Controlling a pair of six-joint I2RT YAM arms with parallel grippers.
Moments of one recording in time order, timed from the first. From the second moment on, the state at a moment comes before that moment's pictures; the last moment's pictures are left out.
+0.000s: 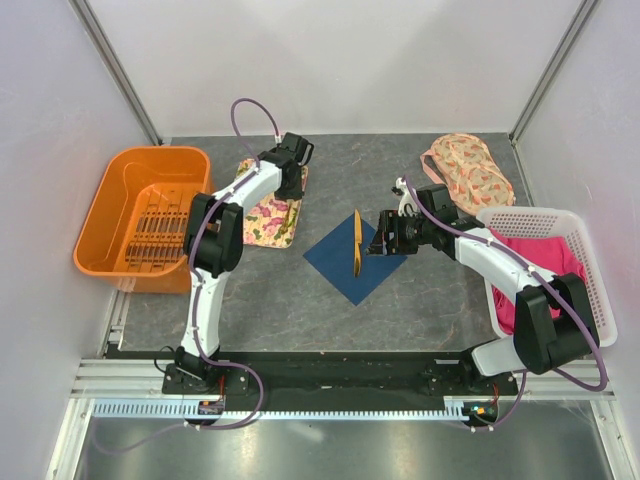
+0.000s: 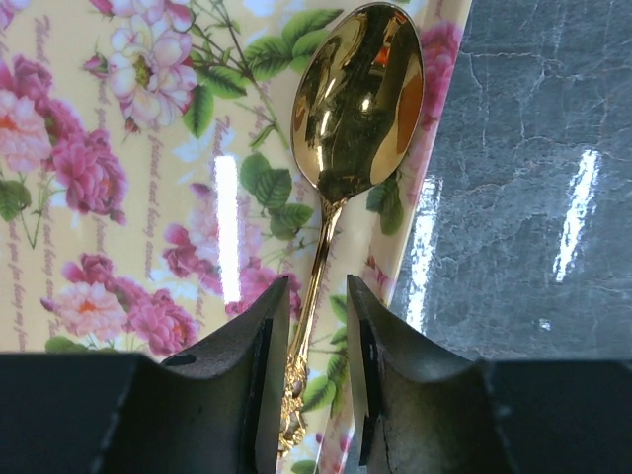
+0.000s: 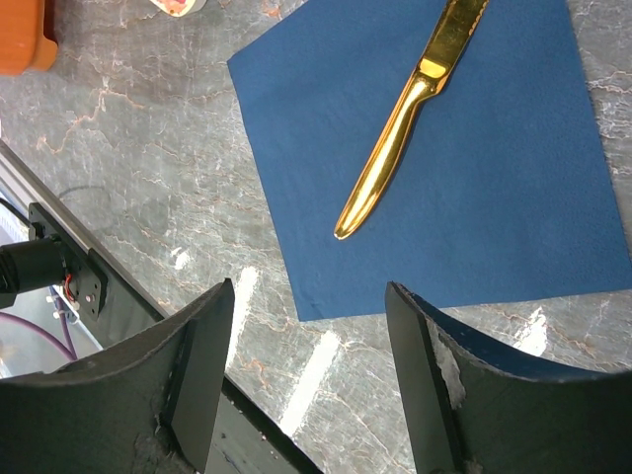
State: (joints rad) left arm -0.40 2.27 1.89 -0.67 -0.24 -0.37; right arm 0.33 1.43 0.91 -0.33 -0.53 0.33
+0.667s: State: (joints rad) left arm -0.40 2.33 1.94 -0.67 -0.28 -0.30; right arm 0.33 1.43 0.91 -0.33 -0.53 0.33
